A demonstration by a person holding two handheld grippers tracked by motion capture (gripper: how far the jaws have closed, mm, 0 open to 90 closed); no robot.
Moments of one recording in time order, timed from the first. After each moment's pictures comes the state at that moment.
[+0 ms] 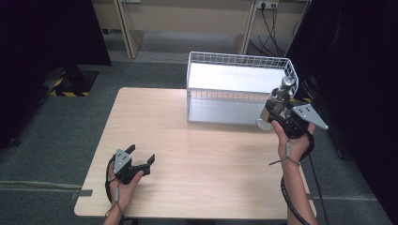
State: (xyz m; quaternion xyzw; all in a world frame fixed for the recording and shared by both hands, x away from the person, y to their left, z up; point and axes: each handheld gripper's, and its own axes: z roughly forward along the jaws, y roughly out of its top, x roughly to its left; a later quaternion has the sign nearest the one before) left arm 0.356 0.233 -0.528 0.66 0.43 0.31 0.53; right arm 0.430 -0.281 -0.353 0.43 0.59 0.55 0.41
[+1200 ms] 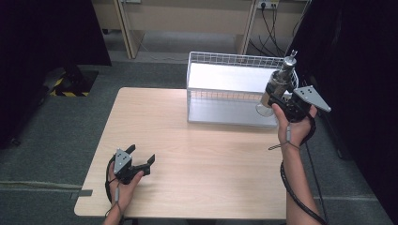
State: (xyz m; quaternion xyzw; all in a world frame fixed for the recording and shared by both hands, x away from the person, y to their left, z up) left arm 0.356 0.233 -0.528 0.66 0.43 0.31 0.53; right arm 0.452 -0.270 -0.309 0.42 0.58 0.56 0.42
